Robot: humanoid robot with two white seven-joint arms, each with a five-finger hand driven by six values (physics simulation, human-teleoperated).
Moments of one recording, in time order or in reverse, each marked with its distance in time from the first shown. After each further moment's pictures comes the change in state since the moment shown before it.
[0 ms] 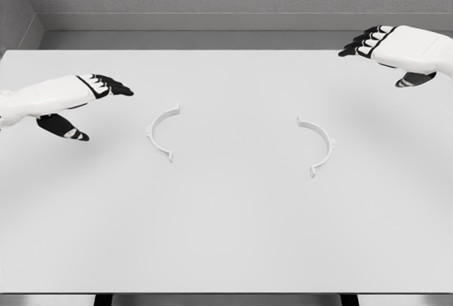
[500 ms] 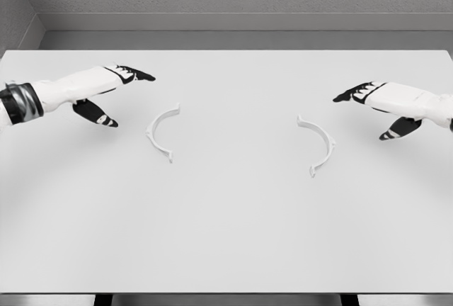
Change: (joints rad) left arm -0.126 -0.243 -0.019 0.280 -0.107 0.000 -0.006; right arm 0.169 0.026 0.011 0.134 -0.248 -0.001 0.000
